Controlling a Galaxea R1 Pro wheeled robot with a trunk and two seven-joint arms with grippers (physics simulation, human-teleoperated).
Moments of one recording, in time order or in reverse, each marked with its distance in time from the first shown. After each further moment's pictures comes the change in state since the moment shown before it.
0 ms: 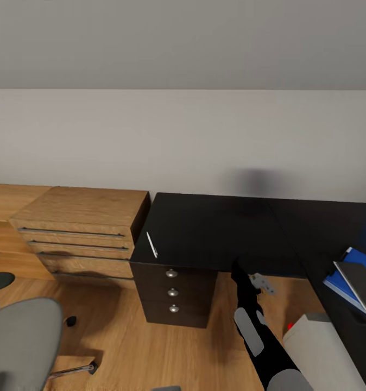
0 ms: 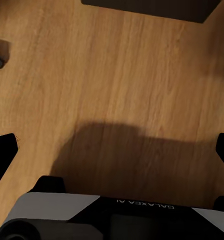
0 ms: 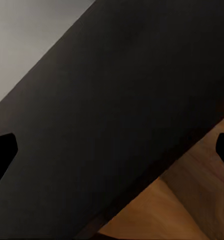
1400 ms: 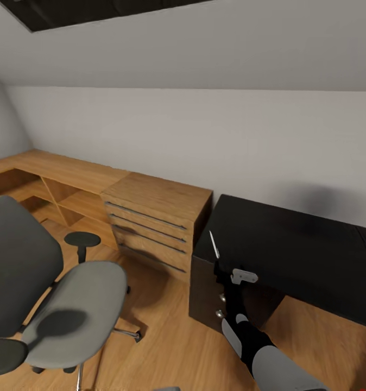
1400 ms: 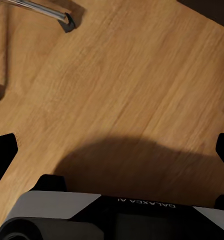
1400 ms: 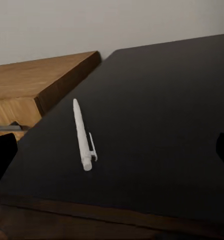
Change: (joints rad) left arm 0.000 0.000 0.003 0.007 0.000 -0.001 -0.002; right arm -0.172 0.040 0.002 0.469 0.587 -0.341 0.002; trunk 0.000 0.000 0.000
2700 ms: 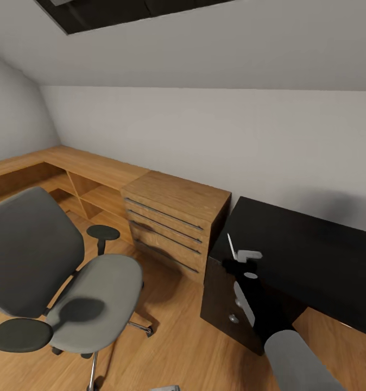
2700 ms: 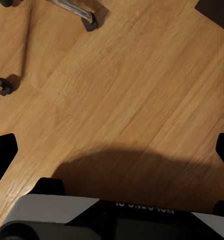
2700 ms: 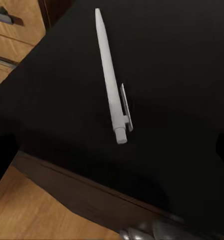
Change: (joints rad) left arm 0.000 0.000 0.001 0.000 0.000 -0.025 0.001; right arm 0.001 -0.065 0.001 -0.470 0.065 1.018 -0.094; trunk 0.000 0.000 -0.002
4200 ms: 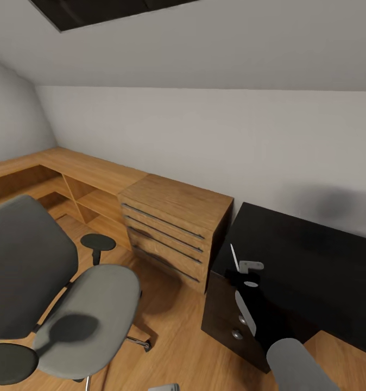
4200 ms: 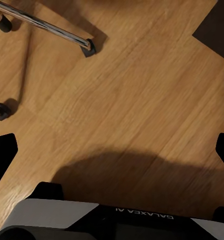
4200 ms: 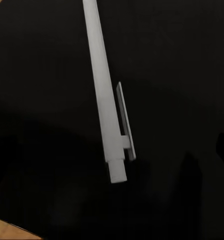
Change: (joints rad) left arm 0.000 0.002 0.002 -0.003 -0.005 -0.018 0.000; right arm 0.035 -0.009 0.003 0.041 0.003 0.042 -0.033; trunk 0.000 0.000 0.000
